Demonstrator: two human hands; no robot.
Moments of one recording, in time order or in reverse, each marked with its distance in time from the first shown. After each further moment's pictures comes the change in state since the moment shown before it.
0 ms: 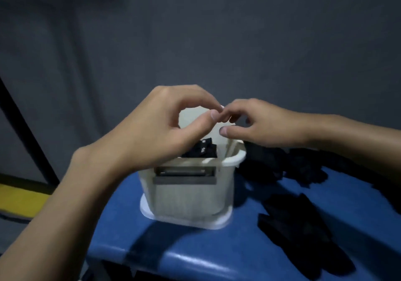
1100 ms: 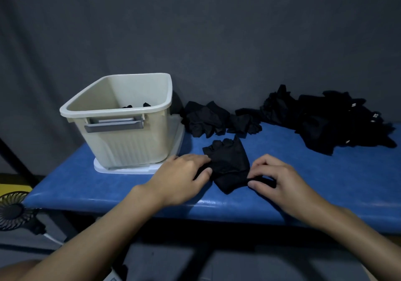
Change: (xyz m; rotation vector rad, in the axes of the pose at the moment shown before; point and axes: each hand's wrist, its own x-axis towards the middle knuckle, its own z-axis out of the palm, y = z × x) left_hand -0.074 0.034 0.194 0.313 -0.522 -0.248; right_hand -0.249 0.098 0.103 0.247 0.285 0.195
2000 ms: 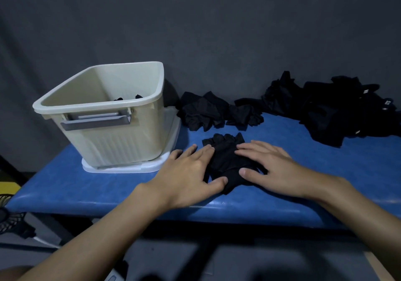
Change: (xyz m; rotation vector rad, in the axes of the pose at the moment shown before) left_hand 0.014 0.011 0.012 0.116 -0.143 -0.026; right_hand 0.038 0.014 -0.005 -0.353 -0.339 0.122
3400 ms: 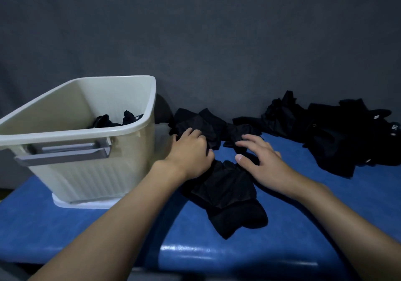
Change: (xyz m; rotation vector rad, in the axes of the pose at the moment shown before) left_hand 0.115 -0.024 -0.021 -0.065 0.094 -0.161; right_hand 0.075 0.028 -0.003 0.231 0.276 0.127
